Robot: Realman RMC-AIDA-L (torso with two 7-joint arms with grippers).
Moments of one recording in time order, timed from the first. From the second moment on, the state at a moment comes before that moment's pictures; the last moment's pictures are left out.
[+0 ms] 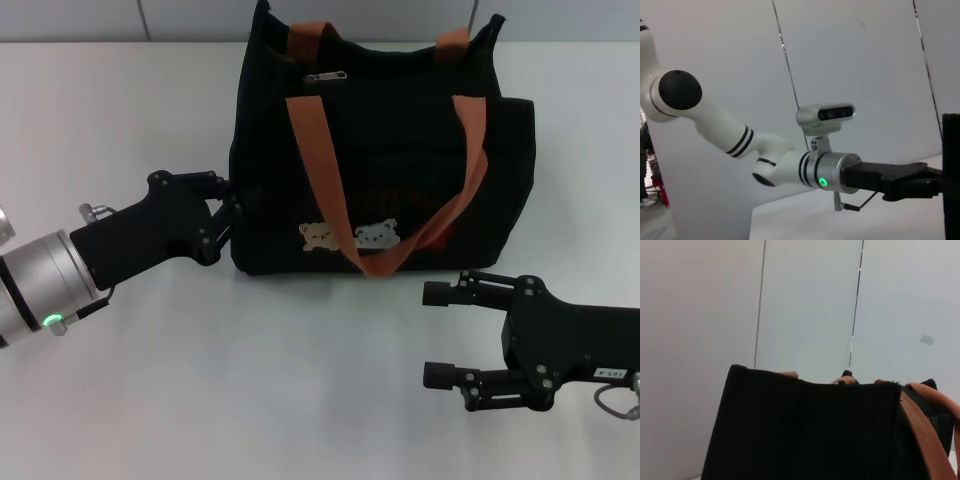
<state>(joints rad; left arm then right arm) -0.46 -2.08 0.68 0.28 1.66 1.47 -0.83 0.48 2.08 -0.62 -0.40 -2.05 -1.86 0.99</state>
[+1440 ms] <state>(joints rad) -0.39 -2.02 0.65 1.02 1.61 1.69 -1.07 0.39 2.08 -0.10 -0.28 -1.91 -1.77 0.96</state>
